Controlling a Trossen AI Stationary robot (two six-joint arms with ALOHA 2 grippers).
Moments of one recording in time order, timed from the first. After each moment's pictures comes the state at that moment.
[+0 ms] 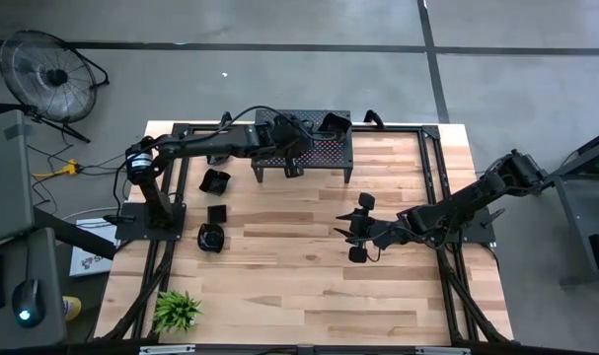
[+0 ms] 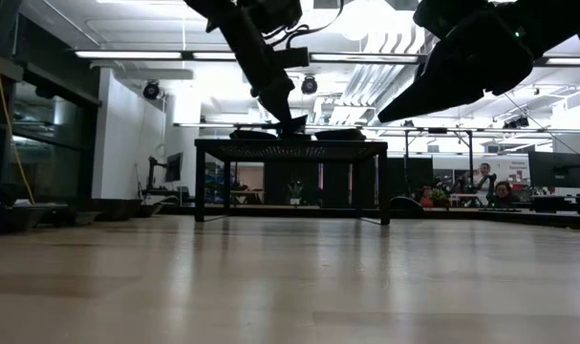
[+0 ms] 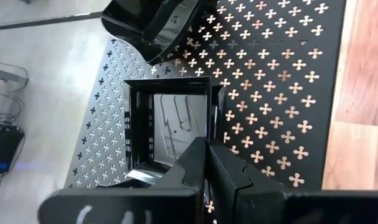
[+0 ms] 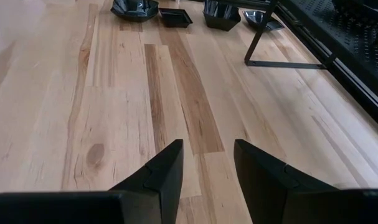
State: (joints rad) left arm 0.30 1.76 1.51 -0.55 -0.36 0.33; right arm 0.37 1.34 0.59 0.18 0.58 0.16
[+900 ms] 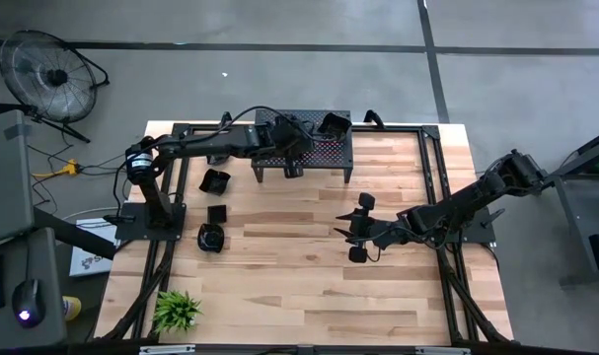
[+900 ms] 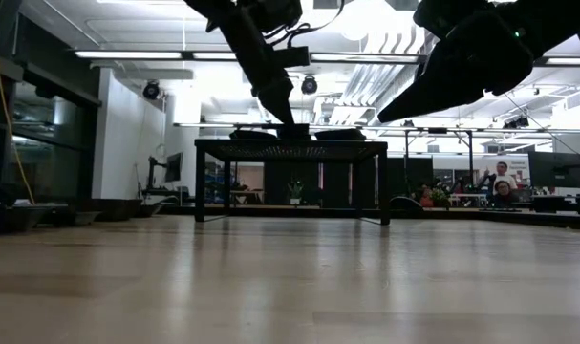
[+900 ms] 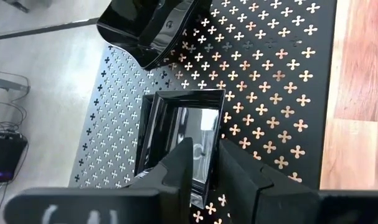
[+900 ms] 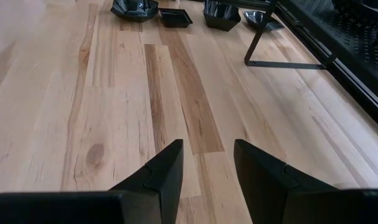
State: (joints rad) left arm 0.30 1.76 1.51 -0.55 -0.35 0.37; right arm 0.37 1.34 0.59 0.18 0.58 0.16
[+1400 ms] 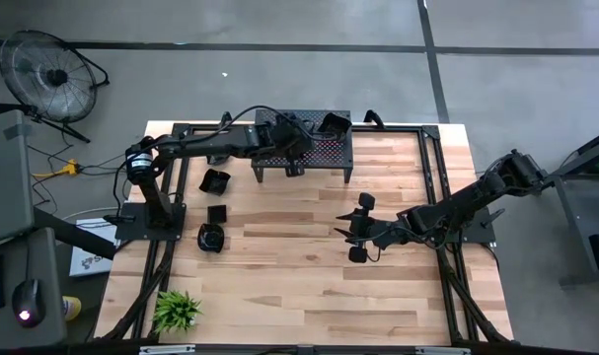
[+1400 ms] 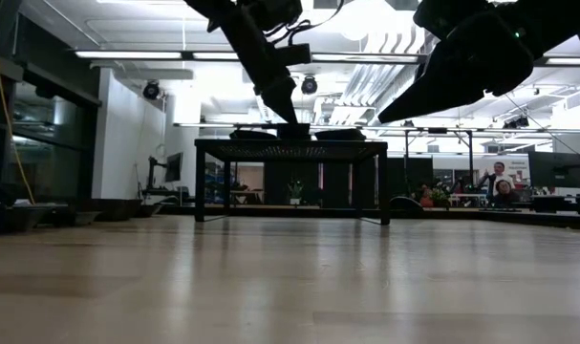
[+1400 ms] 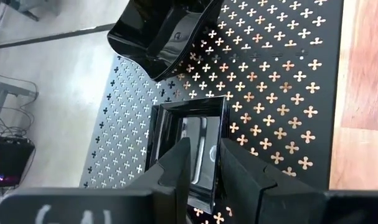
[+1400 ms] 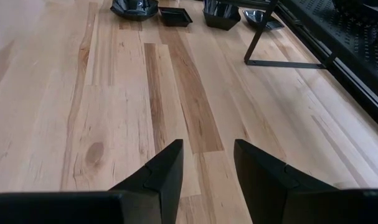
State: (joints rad) left arm 0.30 1.76 1.51 -0.51 -0.36 0.39; right arm 0.37 1.34 0.59 0.18 0.58 0.16
